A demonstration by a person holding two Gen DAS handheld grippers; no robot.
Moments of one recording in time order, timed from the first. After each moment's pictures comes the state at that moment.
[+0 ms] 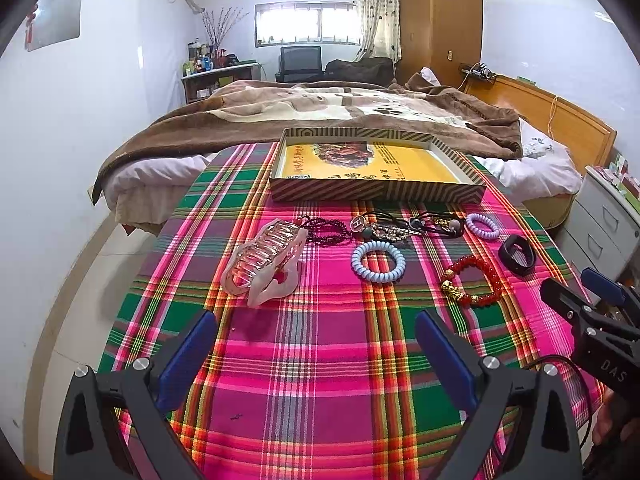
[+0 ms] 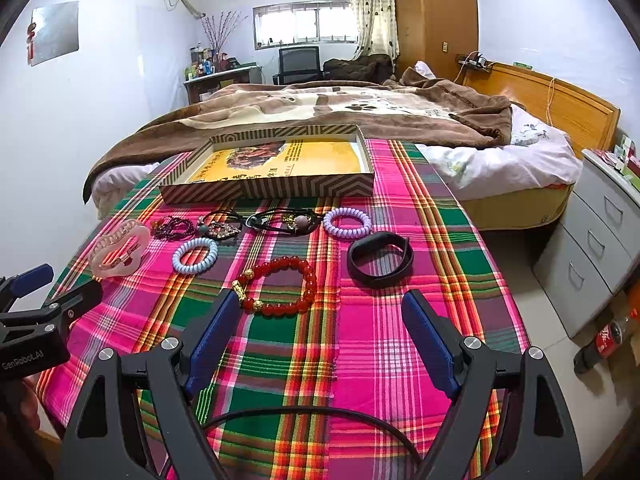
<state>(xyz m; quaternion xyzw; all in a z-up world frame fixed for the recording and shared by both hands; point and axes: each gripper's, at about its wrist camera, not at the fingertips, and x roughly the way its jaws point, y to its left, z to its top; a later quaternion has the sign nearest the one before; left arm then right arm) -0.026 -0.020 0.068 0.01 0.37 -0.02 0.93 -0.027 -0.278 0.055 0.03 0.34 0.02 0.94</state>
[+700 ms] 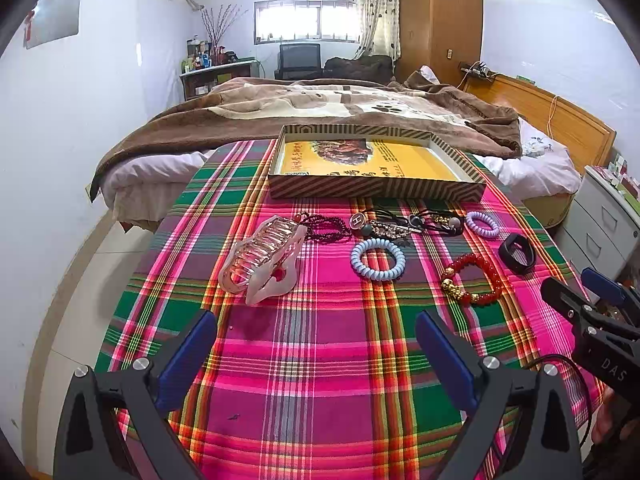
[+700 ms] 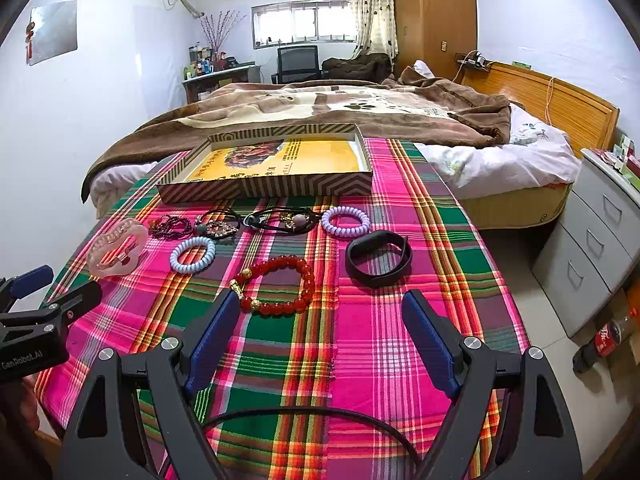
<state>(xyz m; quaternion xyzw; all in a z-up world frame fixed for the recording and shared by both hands) -0.024 -0.019 0.067 0.01 0.37 -0.03 0.93 -0.026 -0.277 0.053 0.02 0.34 0.02 0.94</state>
